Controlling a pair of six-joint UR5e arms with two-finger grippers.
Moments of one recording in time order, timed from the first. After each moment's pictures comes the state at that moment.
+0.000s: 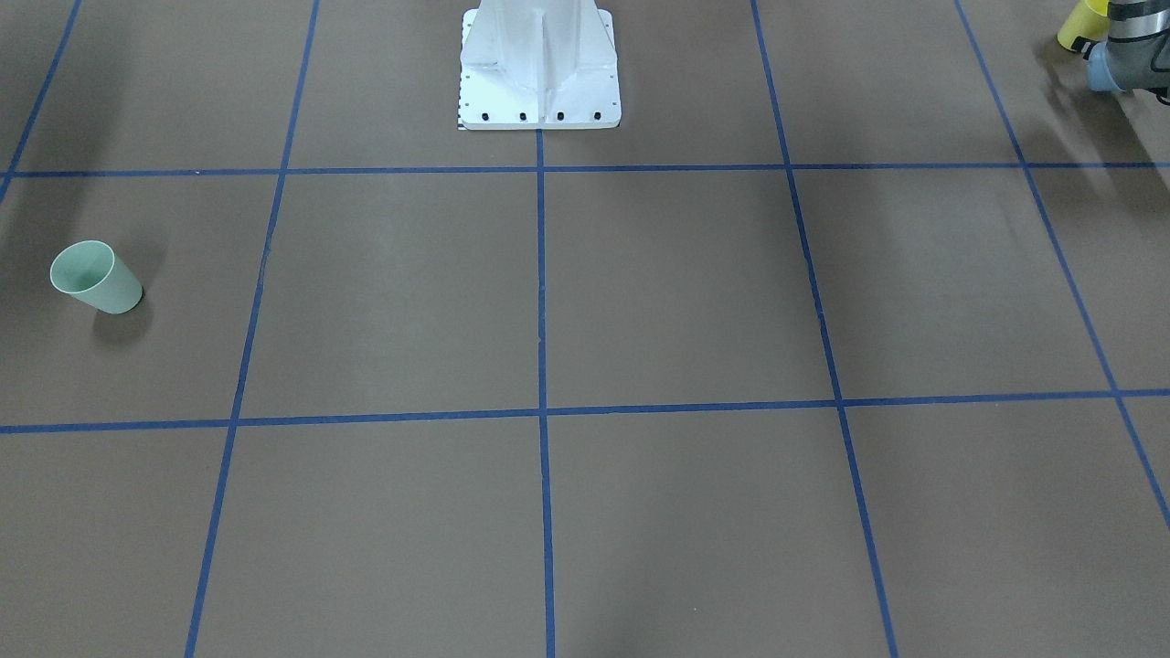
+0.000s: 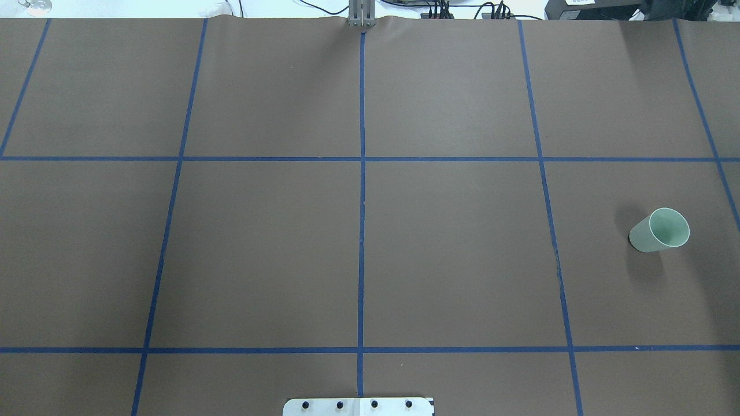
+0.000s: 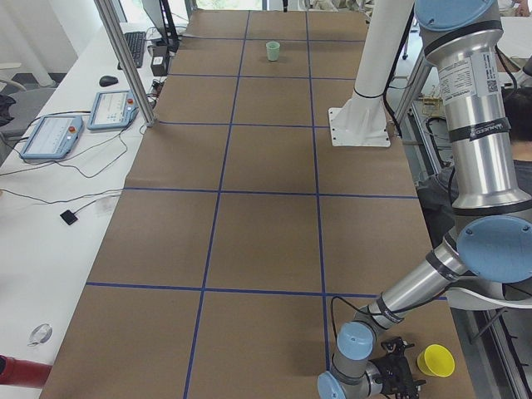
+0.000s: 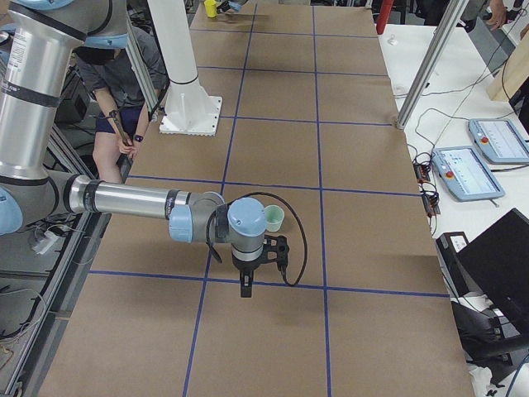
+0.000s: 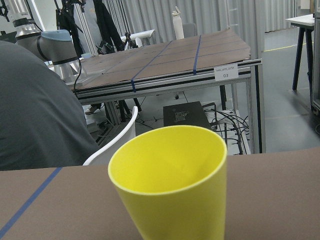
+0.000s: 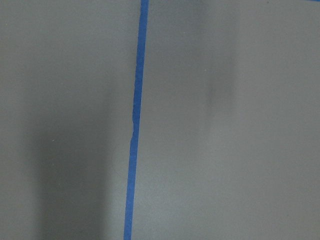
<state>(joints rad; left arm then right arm) -1.06 -1.32 -0.91 -1.06 -2.58 -2.26 1.52 -1.90 1.82 -1.48 2.28 -0.02</state>
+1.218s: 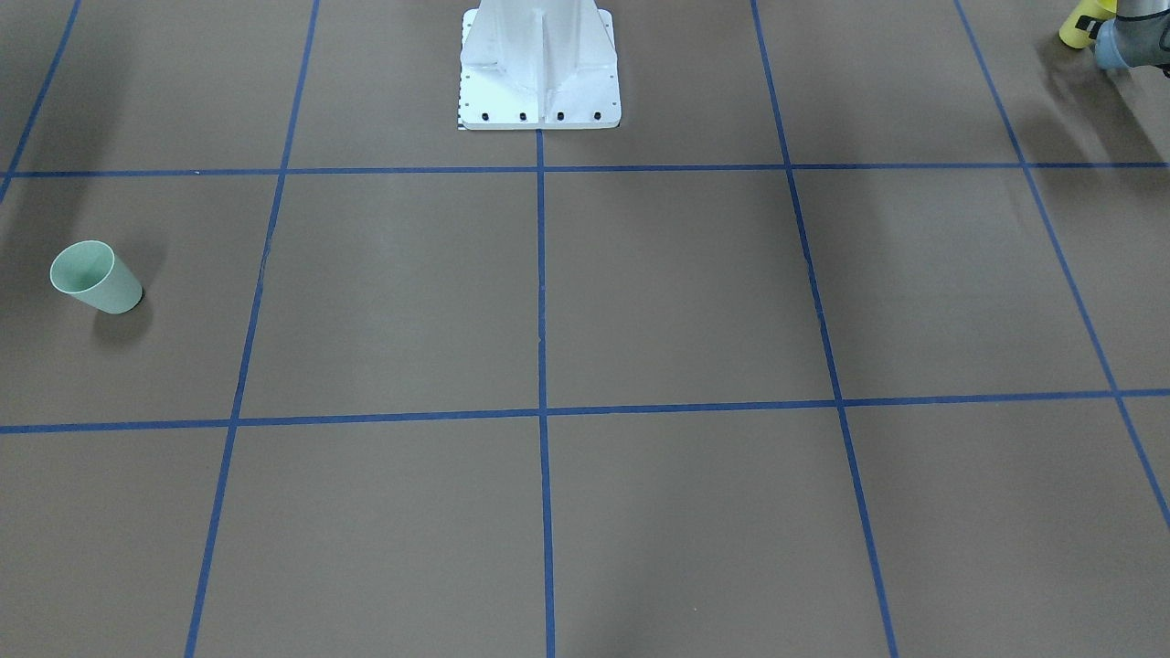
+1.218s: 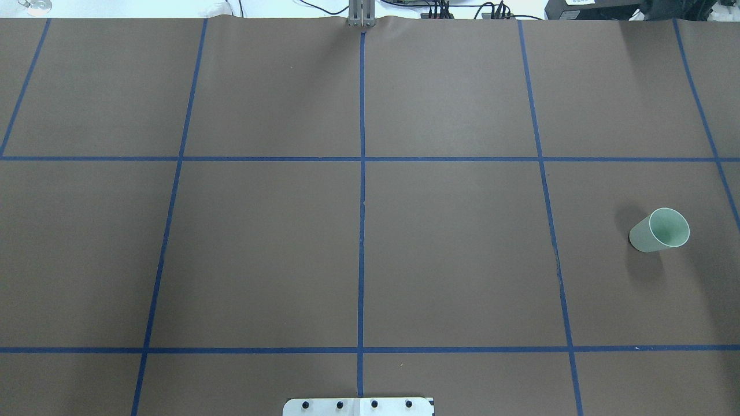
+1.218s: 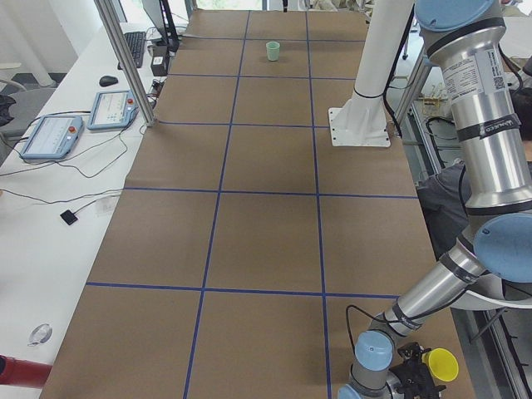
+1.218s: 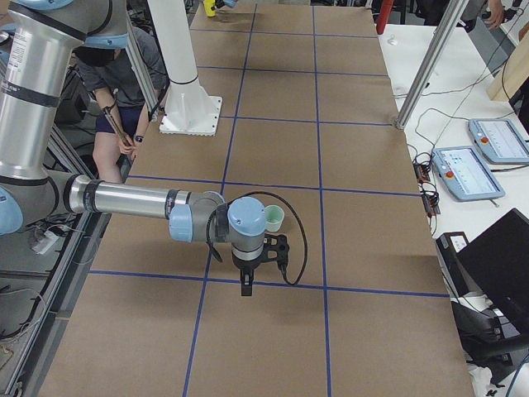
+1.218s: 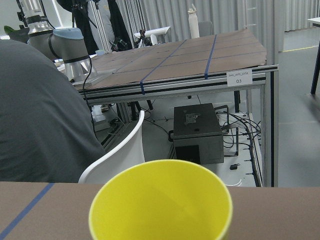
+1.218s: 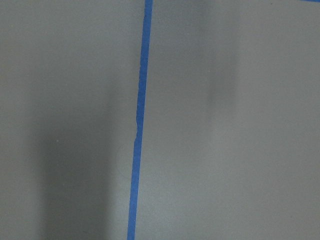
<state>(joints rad) -1.06 -1.26 -0.91 -1.06 -2.61 -2.25 1.52 -1.90 1.82 -1.48 2.29 -0.02</state>
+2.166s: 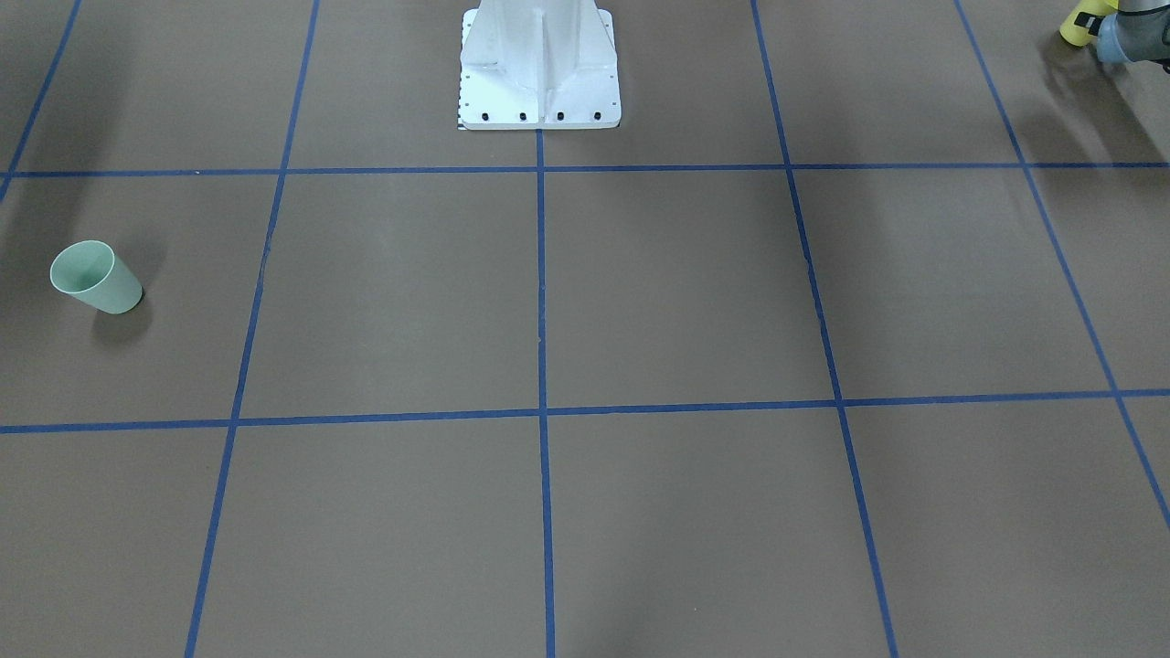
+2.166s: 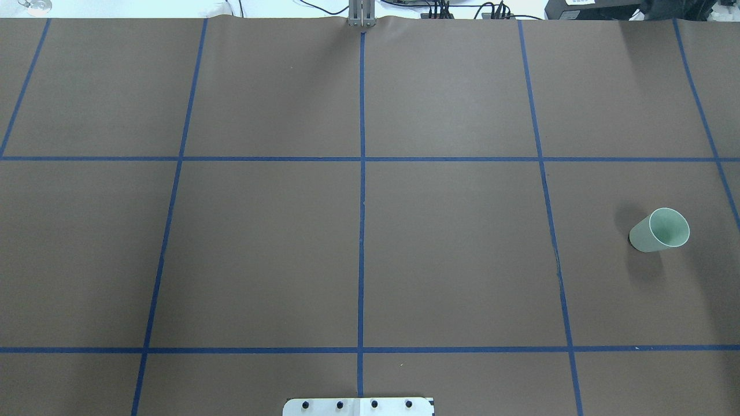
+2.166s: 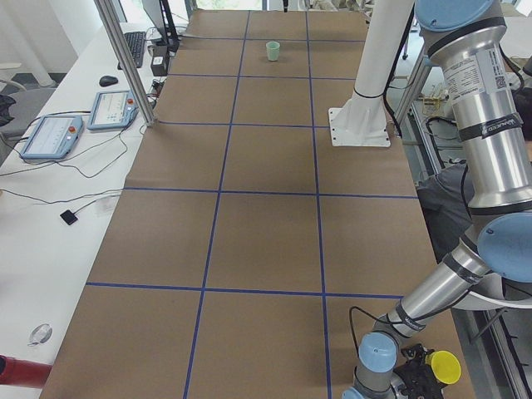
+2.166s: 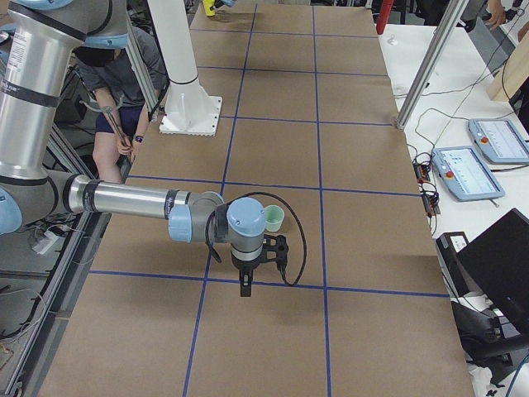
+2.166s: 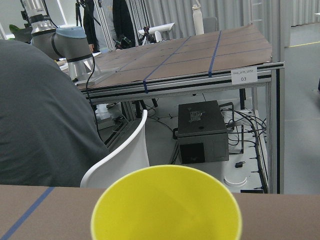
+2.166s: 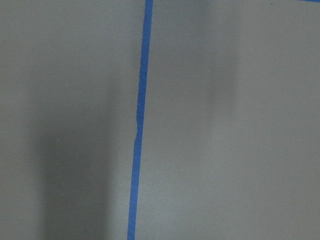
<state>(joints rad) -1.06 -1.25 -0.91 -1.06 -2.64 -2.23 1.52 -1.91 1.82 -1.48 2.29 -0.02</state>
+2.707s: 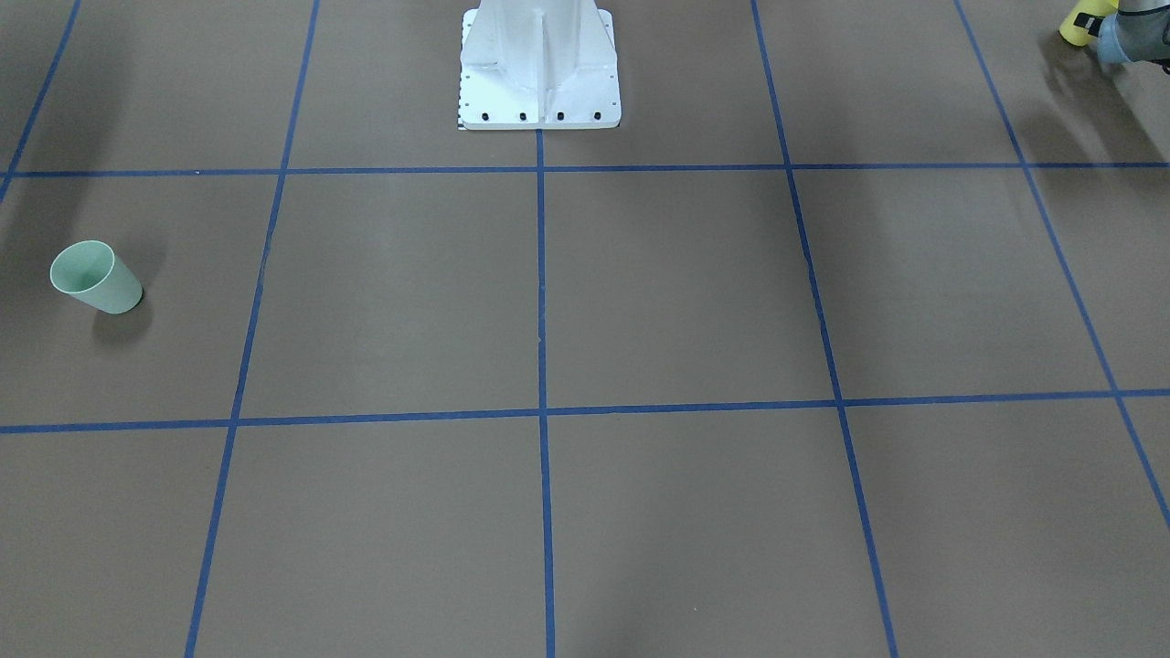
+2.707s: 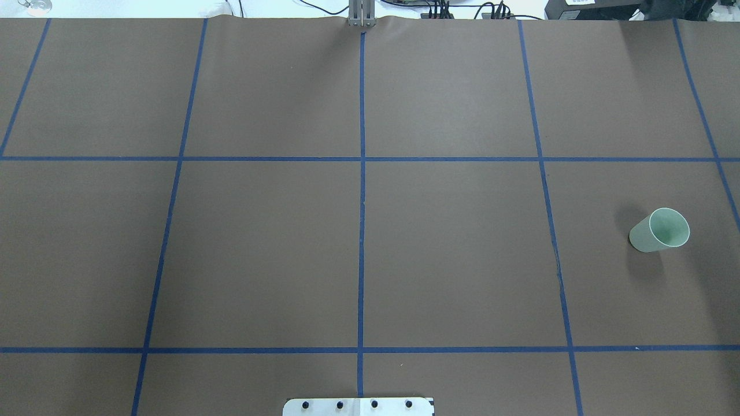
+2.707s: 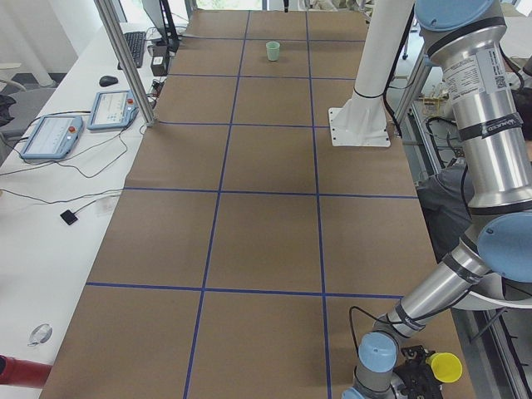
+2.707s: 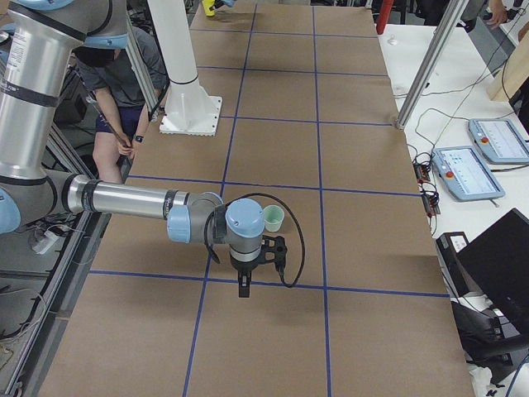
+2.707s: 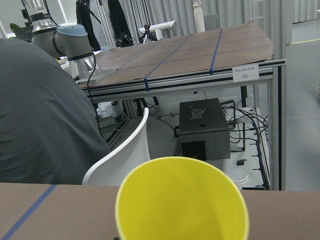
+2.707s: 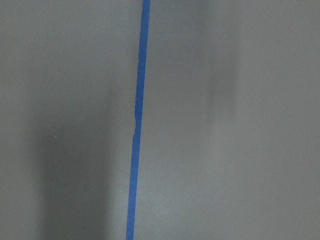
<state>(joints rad) -1.06 -1.25 -0.91 -1.06 -2.65 -2.23 1.52 -1.91 1.82 -1.48 2.29 -0.02</state>
